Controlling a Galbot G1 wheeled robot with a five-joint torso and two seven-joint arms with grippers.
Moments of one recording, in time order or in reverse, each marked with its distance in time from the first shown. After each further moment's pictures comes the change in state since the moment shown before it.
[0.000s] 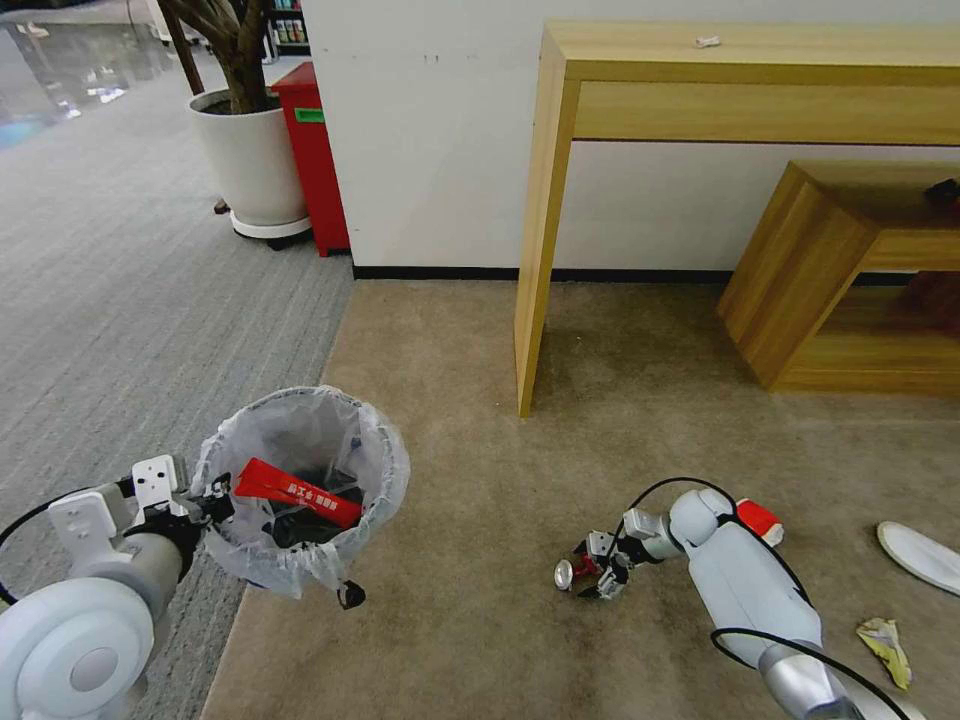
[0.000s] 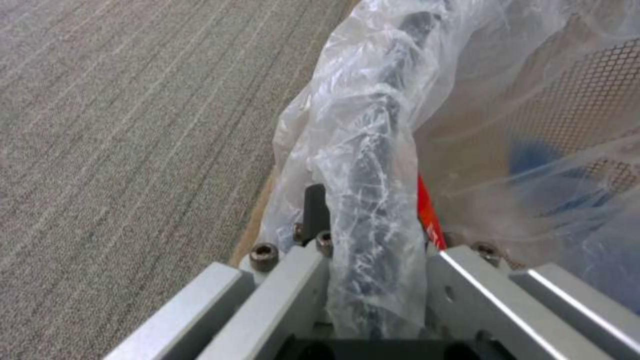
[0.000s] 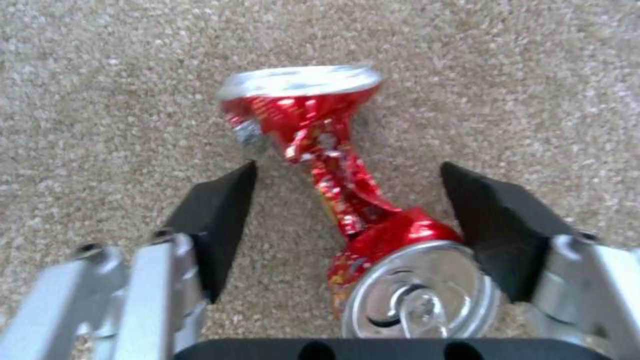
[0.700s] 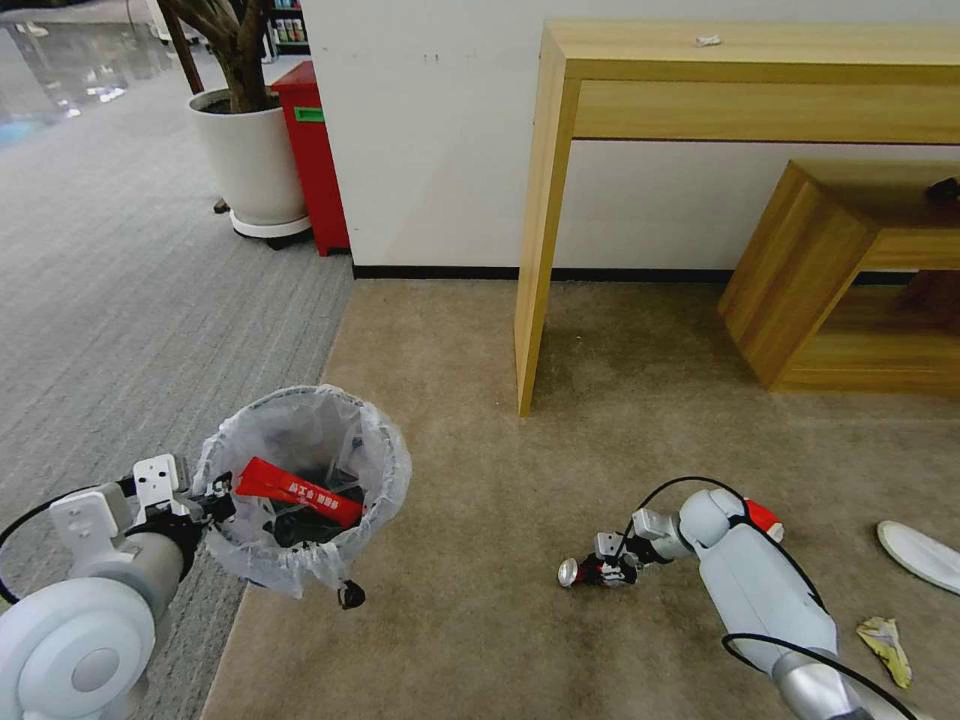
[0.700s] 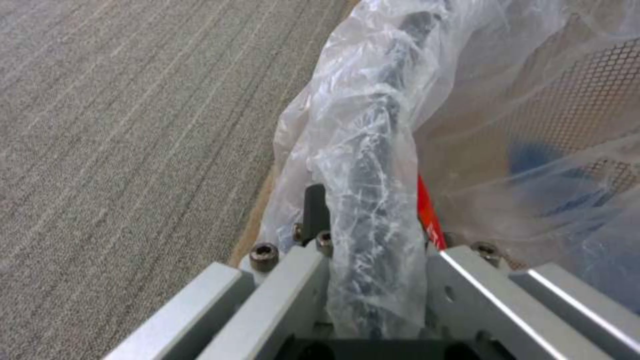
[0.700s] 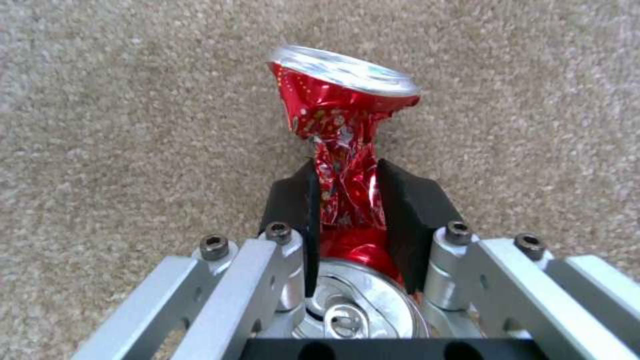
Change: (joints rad) left arm 0.001 0.001 0.004 -0.006 0.006 0.000 0.001; right arm -0.032 -0.038 0.006 0.079 0.031 0.004 -0.023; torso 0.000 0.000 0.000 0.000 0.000
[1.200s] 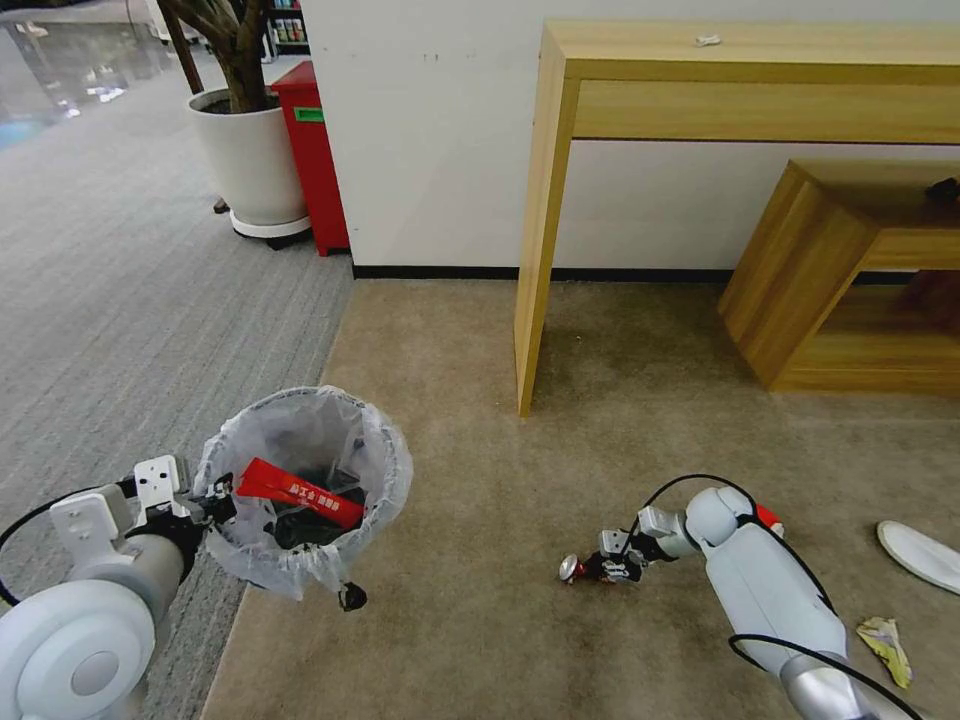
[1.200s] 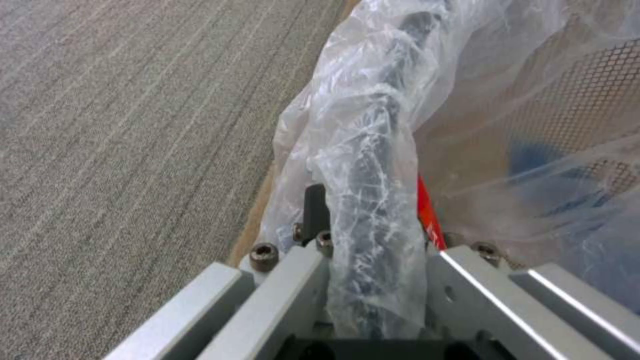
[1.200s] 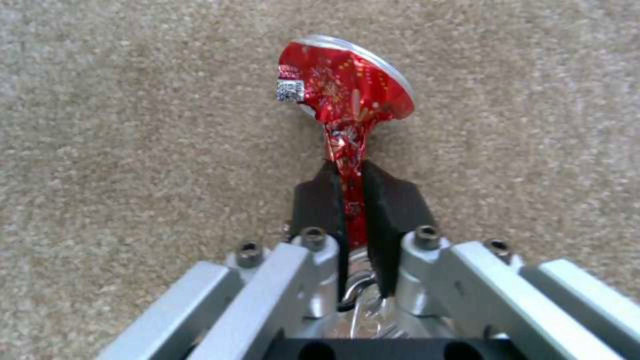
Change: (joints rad) left arm 0.003 -0.001 -0.001 -0.003 0.004 0.000 0.007; right arm -0.001 -0.010 0.011 0.005 0.019 0.008 0.009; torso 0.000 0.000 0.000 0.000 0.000
